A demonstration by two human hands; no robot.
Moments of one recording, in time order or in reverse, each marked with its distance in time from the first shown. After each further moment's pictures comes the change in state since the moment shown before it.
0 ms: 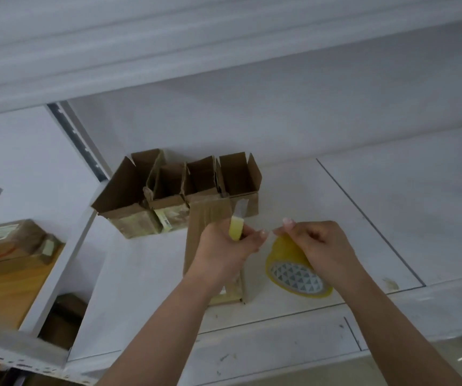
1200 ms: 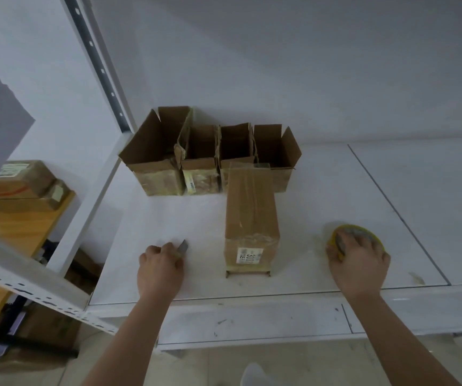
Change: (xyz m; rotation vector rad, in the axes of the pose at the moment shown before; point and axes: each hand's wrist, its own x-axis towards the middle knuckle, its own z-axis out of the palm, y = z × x) left_hand -0.023 -0.190 -0.101 0.793 0.246 -0.411; right_hand -0.005 0.092 0.049 -0.862 0.338 0.090
